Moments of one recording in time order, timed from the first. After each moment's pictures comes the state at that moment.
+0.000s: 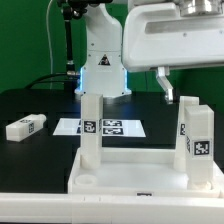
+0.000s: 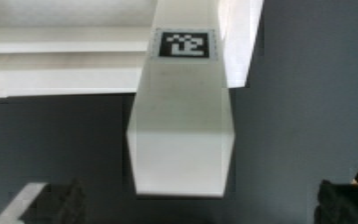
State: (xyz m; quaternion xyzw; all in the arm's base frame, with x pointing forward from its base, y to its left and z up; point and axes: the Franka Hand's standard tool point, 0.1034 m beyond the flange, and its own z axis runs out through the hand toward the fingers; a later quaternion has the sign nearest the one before) arm 0.652 0.089 0.148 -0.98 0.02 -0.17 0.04
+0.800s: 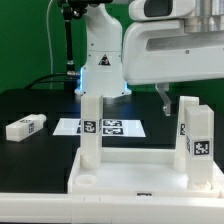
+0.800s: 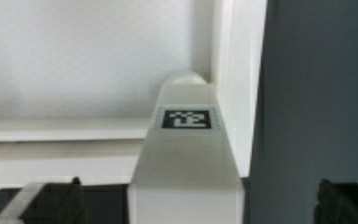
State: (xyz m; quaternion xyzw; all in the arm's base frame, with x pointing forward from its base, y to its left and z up) arm 0.663 0.090 0.135 -1.00 0.02 0.00 0.05
